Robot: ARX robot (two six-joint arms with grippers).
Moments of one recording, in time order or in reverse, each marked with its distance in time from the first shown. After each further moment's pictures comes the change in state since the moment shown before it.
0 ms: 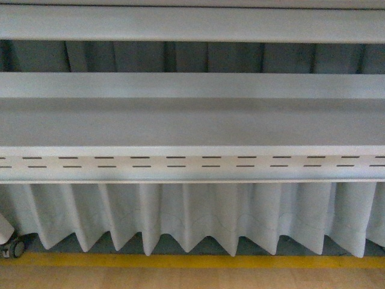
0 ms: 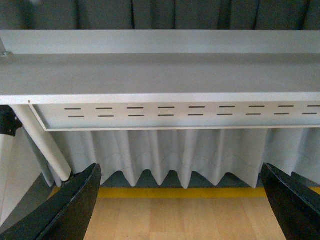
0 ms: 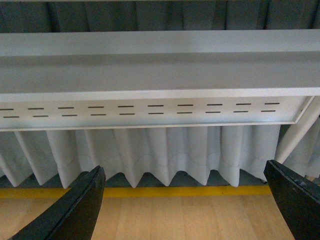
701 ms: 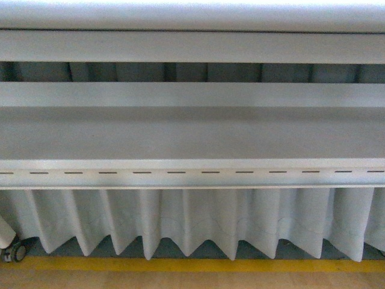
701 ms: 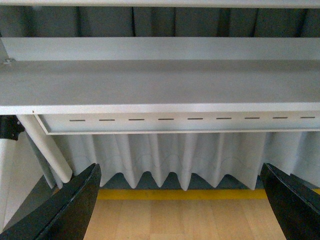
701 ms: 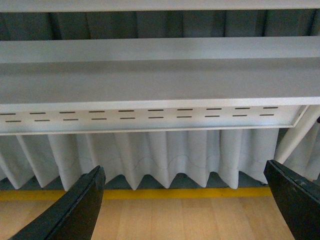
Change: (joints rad) left arm 0.000 0.000 0.000 -0.003 0.000 0.000; right arm 0.000 0.000 0.000 -0.004 0.000 0.000
